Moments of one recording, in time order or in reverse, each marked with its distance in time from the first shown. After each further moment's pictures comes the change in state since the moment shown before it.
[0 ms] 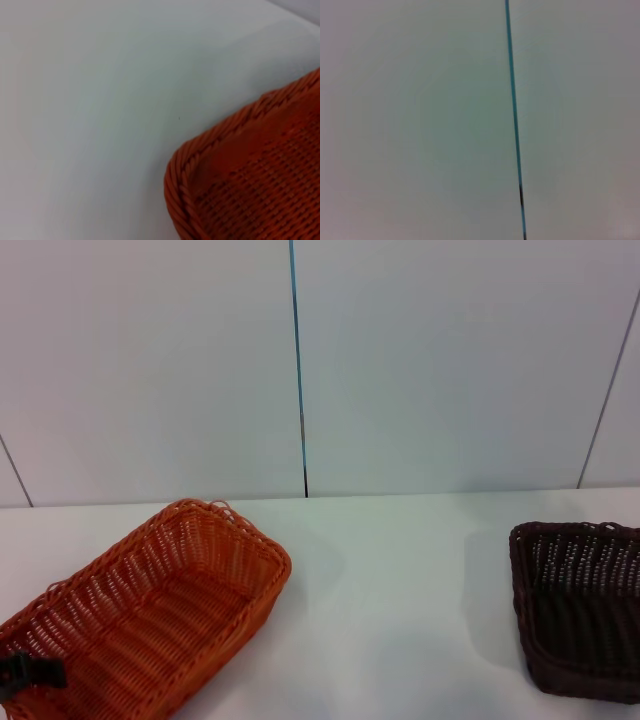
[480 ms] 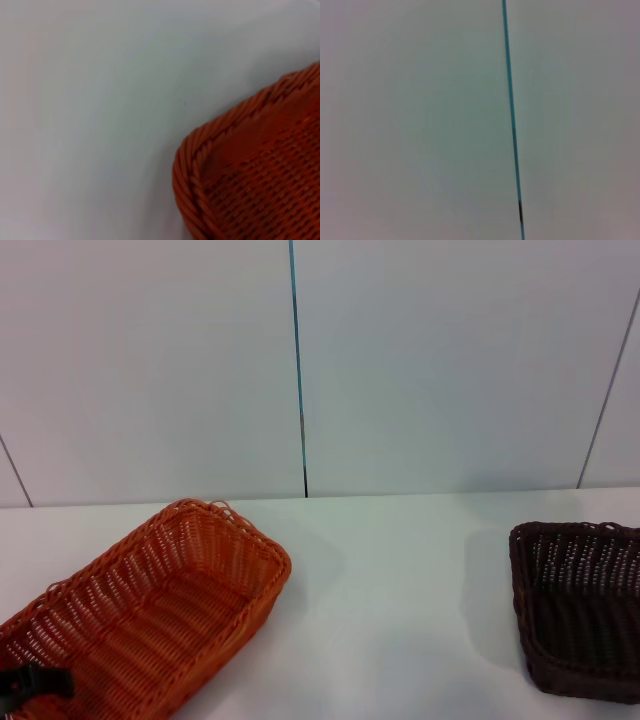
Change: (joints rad) left arm -0.026 0.016 0.002 0.117 -0.001 0.063 0.001; right arm 0.002 -0.006 0.010 0.002 0.000 -0.027 0.000
